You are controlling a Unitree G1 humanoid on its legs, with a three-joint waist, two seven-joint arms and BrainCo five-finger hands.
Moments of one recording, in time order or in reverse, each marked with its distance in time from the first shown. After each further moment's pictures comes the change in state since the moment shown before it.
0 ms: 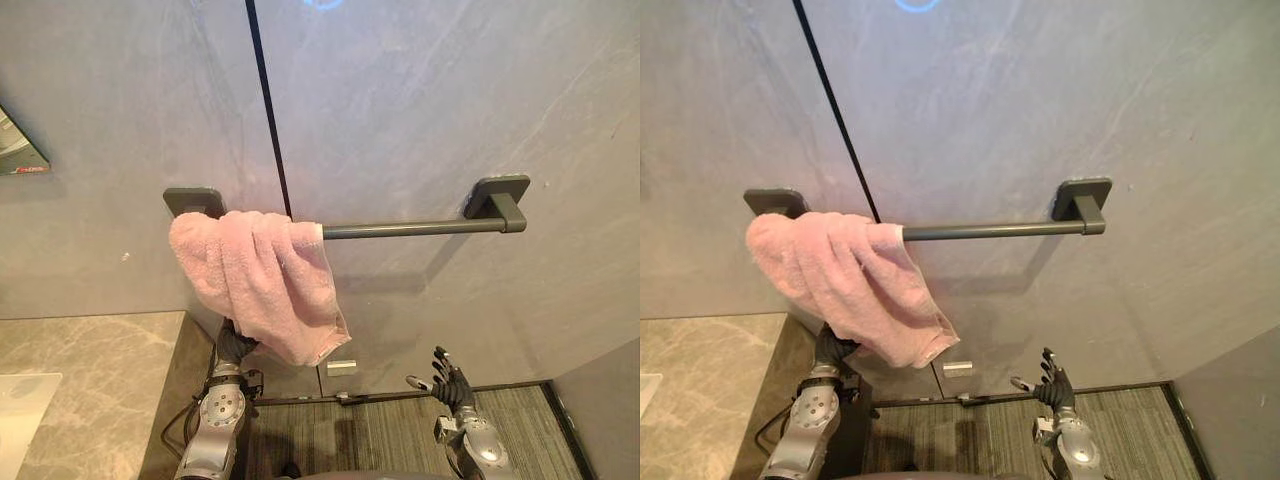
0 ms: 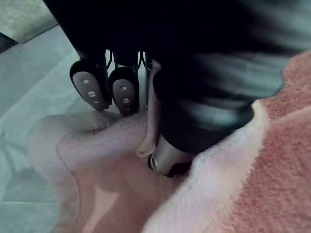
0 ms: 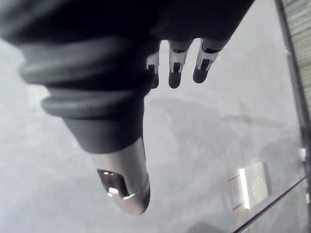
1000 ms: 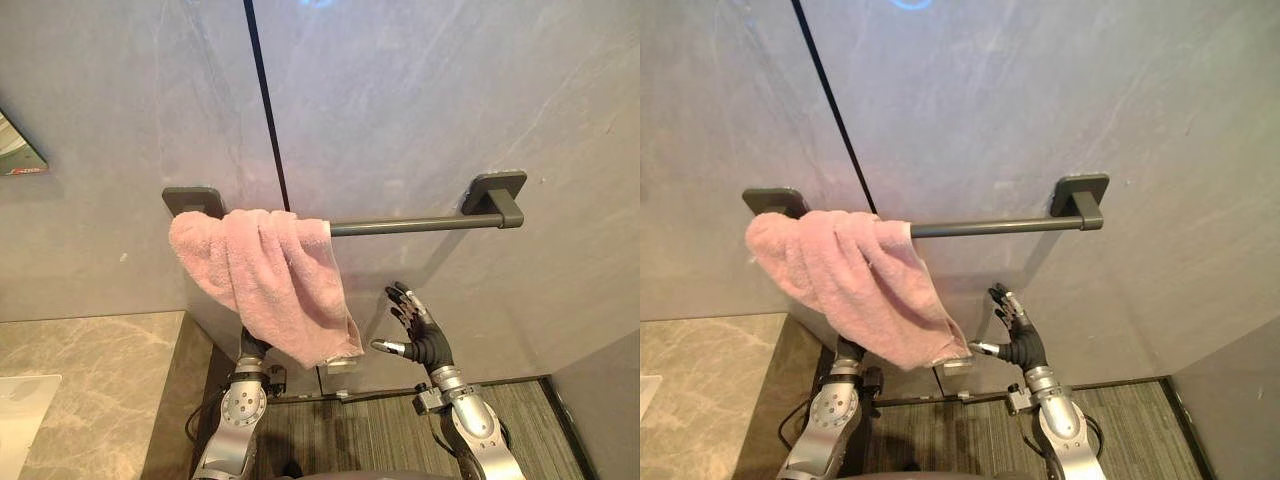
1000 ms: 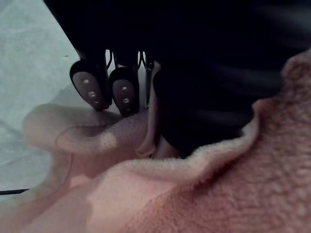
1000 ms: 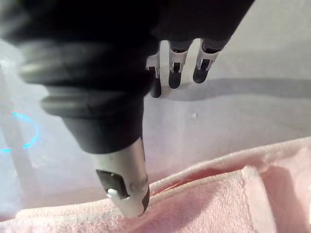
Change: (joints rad) left arm 0.012 -0.056 -0.093 -0.094 -0.001 -0.018 -0.008; right arm 0.028 -0.079 0.262 -0.462 0.059 -0.057 0.077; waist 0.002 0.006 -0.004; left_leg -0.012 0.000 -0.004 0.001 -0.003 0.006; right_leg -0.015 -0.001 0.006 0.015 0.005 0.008
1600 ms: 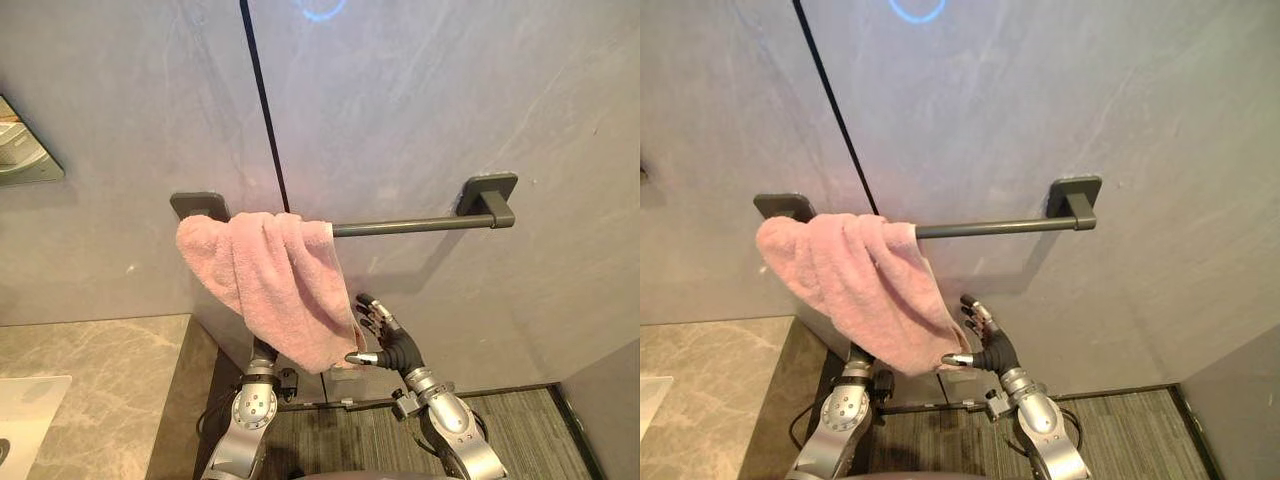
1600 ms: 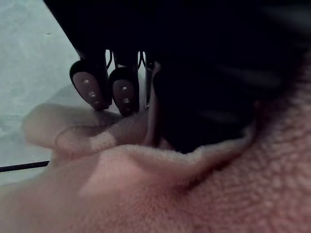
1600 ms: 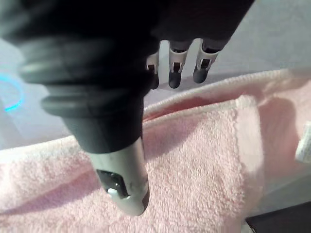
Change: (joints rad) left arm 0.002 0.001 -0.067 0.003 -0.002 -0.003 0.016; right arm -0.072 -0.010 0.154 0.115 0.015 0.005 0.029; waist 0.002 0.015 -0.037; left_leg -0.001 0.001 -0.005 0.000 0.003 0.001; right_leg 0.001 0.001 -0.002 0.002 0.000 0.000
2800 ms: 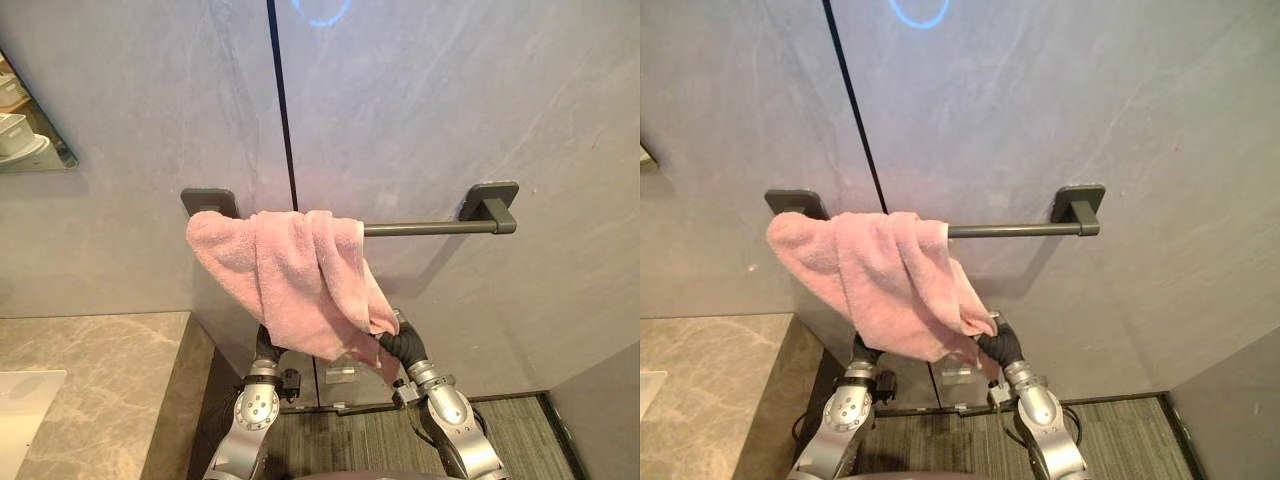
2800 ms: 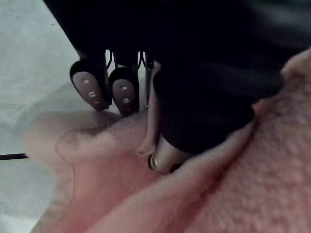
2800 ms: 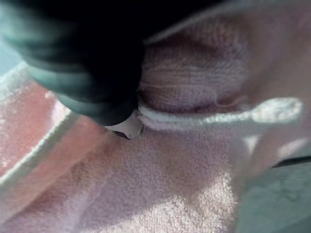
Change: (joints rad) left arm -0.002 -0.003 -0.002 0.000 -0.018 -0.001 0.001; right arm -0.030 0.051 -0.121 0.015 -0.033 0.001 -0.039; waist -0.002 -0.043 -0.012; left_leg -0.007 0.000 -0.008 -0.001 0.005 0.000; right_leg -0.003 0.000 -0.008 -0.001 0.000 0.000
